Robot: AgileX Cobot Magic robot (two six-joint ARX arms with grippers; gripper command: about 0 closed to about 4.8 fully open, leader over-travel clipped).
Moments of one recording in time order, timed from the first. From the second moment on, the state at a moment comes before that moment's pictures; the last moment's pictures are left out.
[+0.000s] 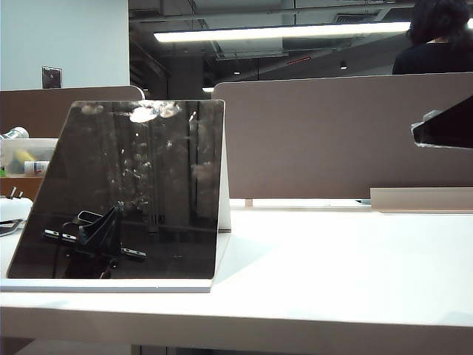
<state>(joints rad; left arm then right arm) 0.02 0.02 0.12 0.23 0.56 -0.53 0.80 0.13 0.00 0.01 0.07 0.03</state>
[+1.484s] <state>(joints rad) -0.42 1.16 0.29 0.76 0.16 -0.42 0.80 0.14 0.00 0.01 0.07 0.03</state>
